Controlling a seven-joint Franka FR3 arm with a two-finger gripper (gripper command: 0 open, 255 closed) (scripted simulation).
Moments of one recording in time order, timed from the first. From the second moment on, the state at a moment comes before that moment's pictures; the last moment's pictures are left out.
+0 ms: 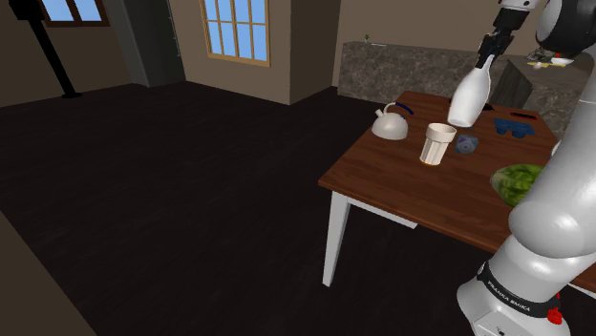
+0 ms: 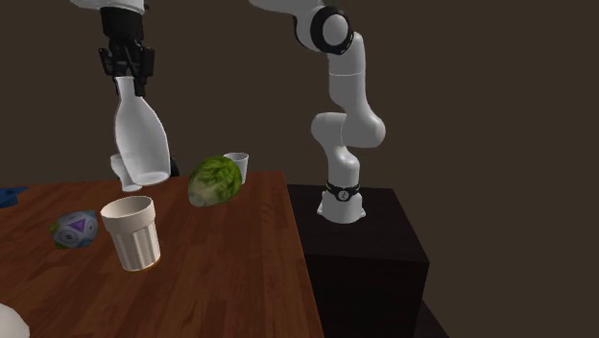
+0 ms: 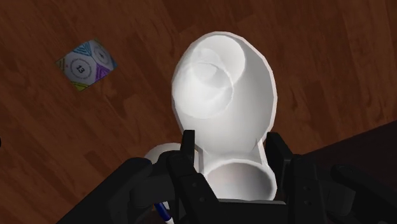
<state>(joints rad) -0.38 0.18 -0.78 -1.36 0.23 1.57 -0.89</state>
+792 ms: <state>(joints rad) -0.75 0.54 -0.77 -1.07 0.49 1.53 -1.16</state>
